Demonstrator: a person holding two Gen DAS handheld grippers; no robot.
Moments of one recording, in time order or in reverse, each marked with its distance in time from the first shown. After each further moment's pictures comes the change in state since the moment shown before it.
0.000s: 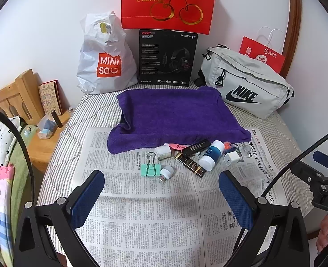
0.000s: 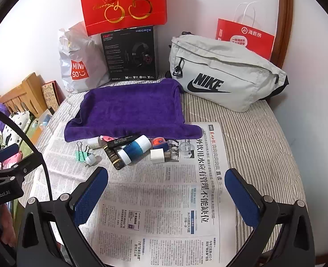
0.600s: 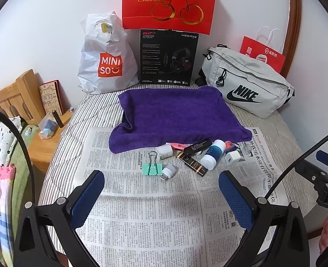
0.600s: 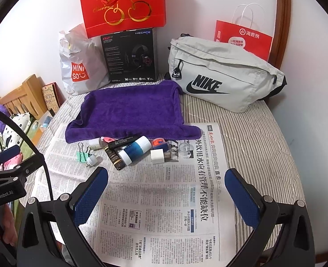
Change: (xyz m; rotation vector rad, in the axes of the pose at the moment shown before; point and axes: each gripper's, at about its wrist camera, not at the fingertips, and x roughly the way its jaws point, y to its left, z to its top) left arm -0.004 -0.001 -0.002 0.004 -0.003 0.012; right arm -0.004 0.000 -0.001 0.004 -0.005 -0.001
